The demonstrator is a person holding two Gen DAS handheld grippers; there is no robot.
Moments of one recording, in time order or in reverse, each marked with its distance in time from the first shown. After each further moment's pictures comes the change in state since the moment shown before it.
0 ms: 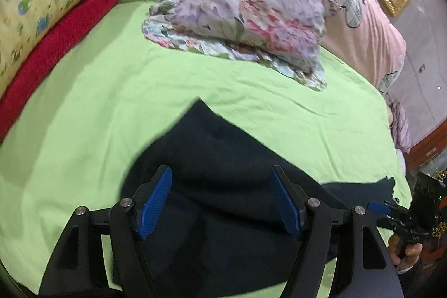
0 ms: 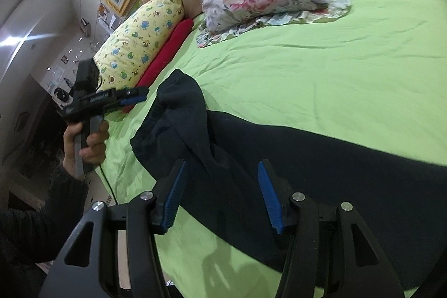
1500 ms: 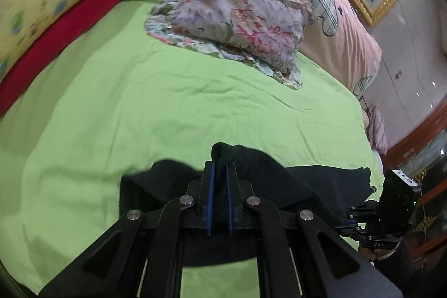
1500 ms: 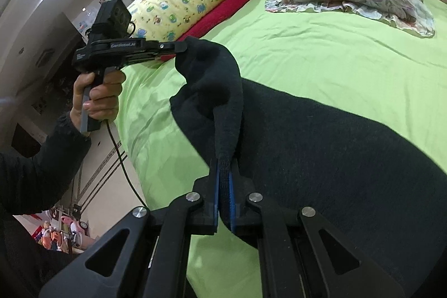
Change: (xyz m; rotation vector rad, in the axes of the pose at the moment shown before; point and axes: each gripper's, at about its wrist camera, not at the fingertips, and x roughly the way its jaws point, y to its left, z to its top) left arm -0.051 0.029 -0.057 -0.028 -0.053 -0.140; right arm 0.062 0.078 -0.028 -0.271 0.146 0.113
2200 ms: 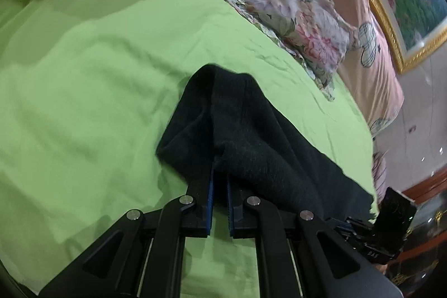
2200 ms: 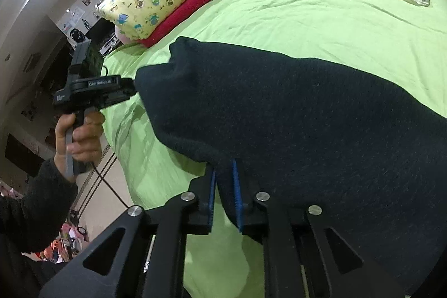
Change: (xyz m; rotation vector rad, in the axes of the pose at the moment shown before) left arm -0.002 0.068 -0.101 -0.312 -0.046 0.021; right arm 0.038 -0.001 -0.023 0.067 0.036 -0.054
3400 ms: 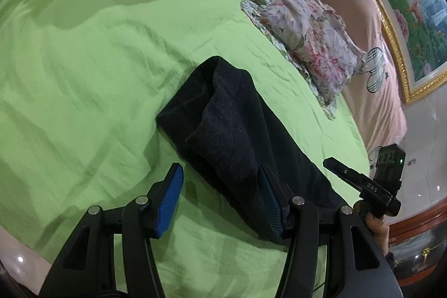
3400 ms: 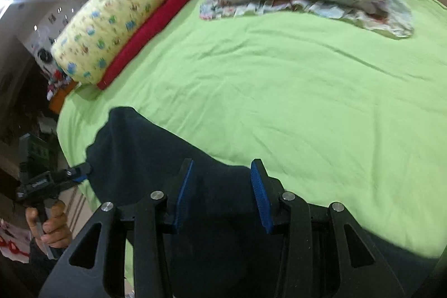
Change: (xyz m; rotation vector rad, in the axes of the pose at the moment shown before) left arm -0.017 -0.018 -0.017 -0.130 -0.054 0.044; right arm -0.004 -0.066 0.104 0.082 0.013 -0.148
